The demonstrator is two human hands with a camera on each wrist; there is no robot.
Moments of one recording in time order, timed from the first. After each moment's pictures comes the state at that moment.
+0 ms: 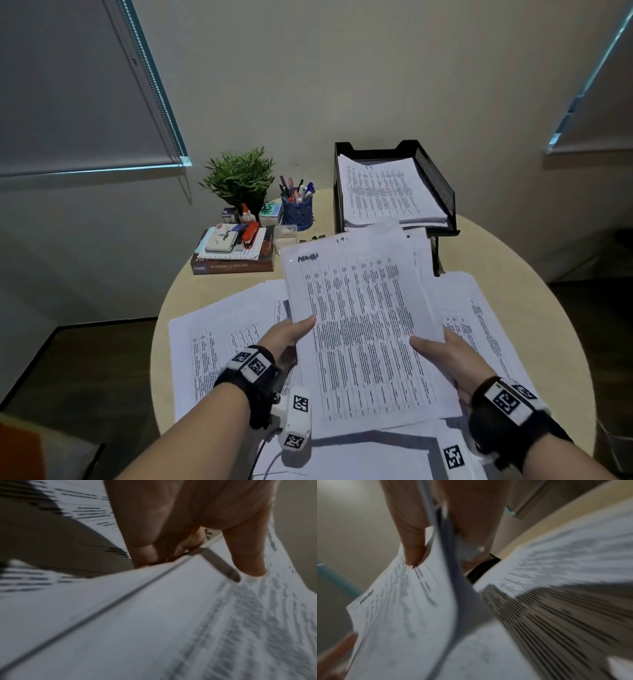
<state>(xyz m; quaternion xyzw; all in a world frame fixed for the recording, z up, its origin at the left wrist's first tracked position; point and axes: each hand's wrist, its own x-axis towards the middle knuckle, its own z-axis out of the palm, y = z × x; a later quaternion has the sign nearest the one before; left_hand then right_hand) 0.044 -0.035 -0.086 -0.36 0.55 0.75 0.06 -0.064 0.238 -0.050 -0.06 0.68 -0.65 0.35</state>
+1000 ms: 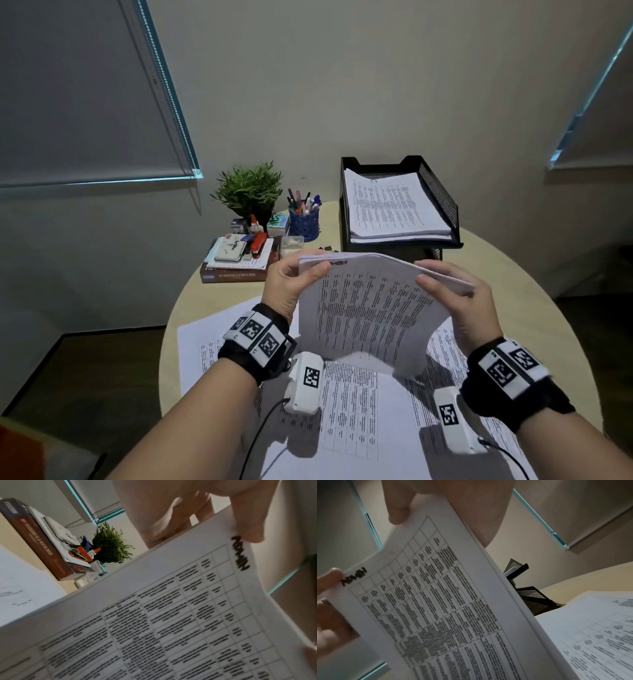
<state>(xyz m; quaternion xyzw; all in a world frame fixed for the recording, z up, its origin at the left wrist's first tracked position) 0.029 -0.024 0.039 -0.08 0.61 0.74 -0.27 -0.069 0.203 0.041 -0.23 0.62 -0.75 0.07</state>
